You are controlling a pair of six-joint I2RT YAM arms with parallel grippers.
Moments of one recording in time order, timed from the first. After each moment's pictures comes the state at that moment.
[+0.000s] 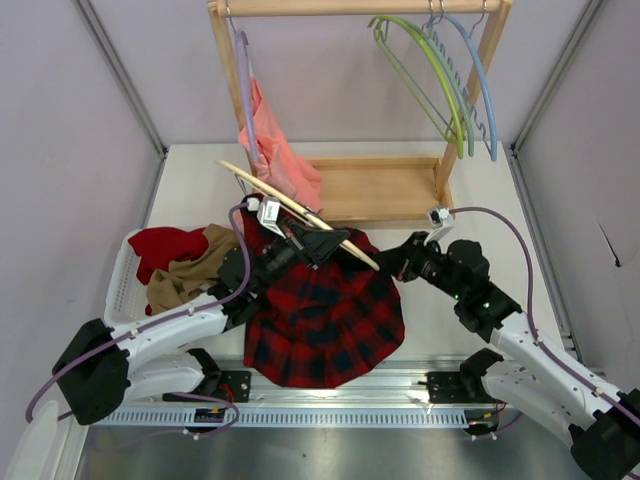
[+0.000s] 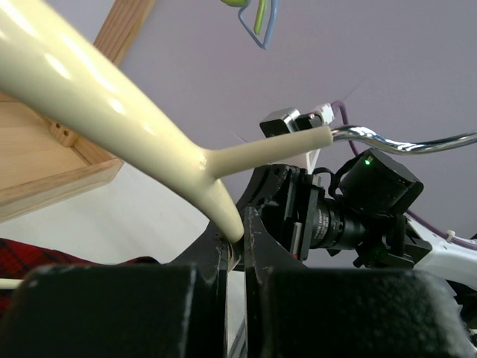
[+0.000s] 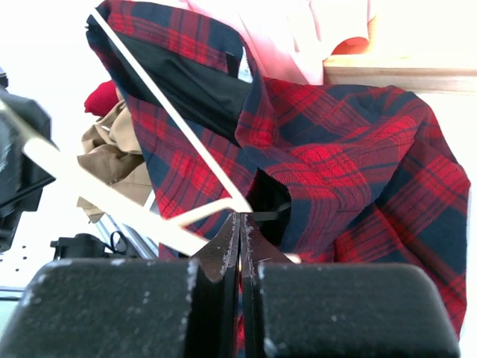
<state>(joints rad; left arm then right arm) -0.82 1.11 0.55 0.85 0.12 -0.76 0.57 0.79 0.55 0.07 -0.23 0.65</state>
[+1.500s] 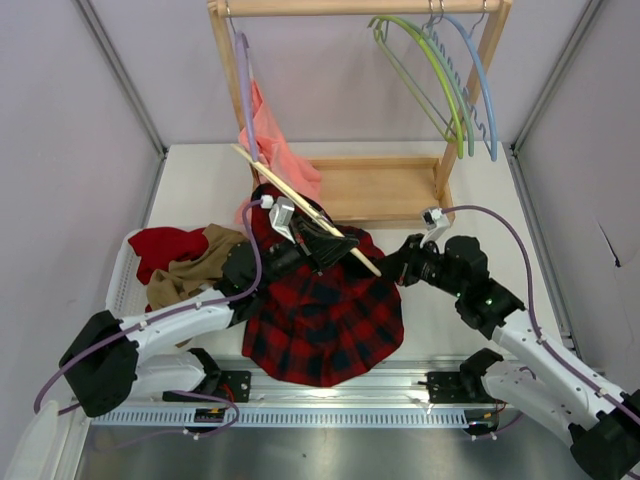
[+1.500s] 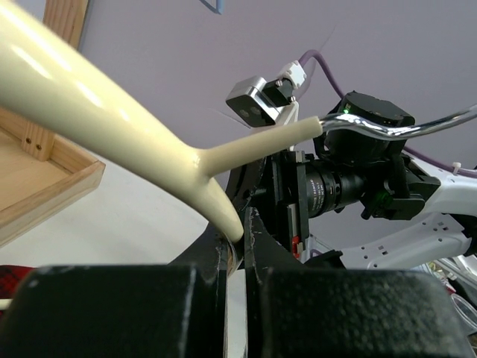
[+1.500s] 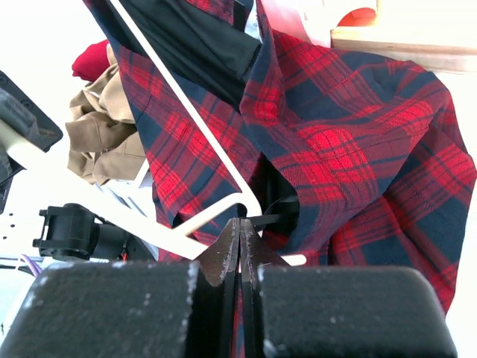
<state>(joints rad) -0.81 1.17 0.58 0.91 0.31 -0.64 0.58 0.80 0.60 -0.07 -0.30 0.57</state>
